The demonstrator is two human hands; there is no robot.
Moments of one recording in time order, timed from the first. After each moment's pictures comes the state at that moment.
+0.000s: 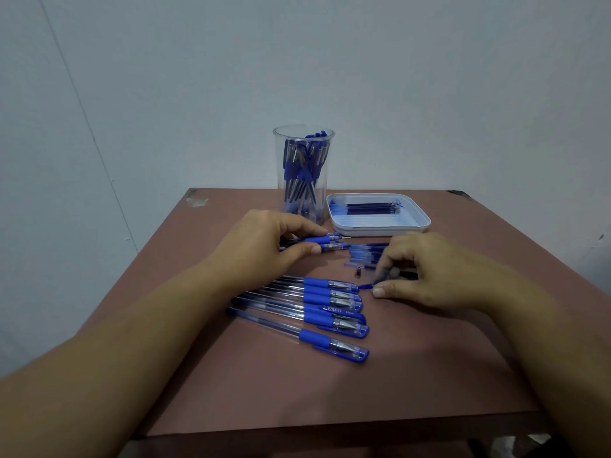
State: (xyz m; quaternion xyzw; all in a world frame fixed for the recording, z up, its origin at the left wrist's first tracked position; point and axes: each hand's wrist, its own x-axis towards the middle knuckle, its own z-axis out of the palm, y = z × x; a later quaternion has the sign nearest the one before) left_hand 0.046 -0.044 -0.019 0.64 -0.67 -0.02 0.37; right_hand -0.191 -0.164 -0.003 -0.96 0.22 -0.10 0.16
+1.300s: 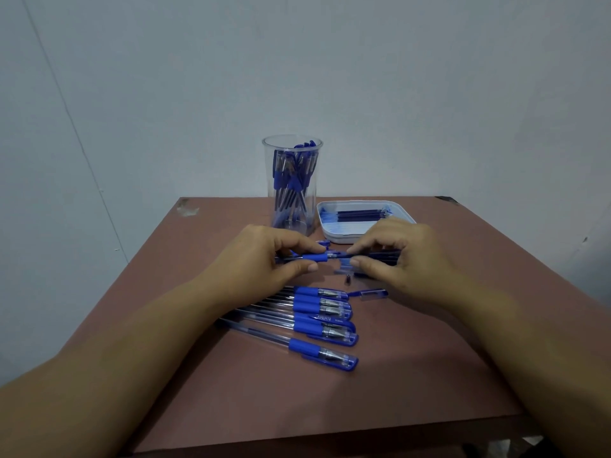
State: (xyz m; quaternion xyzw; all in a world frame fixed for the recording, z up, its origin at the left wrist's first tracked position) left_hand 0.042 -0.044 -0.025 0.62 -0.69 -0.03 0.37; right_hand -0.172 -0.169 -0.016 -0.92 0.13 -0.35 0.14
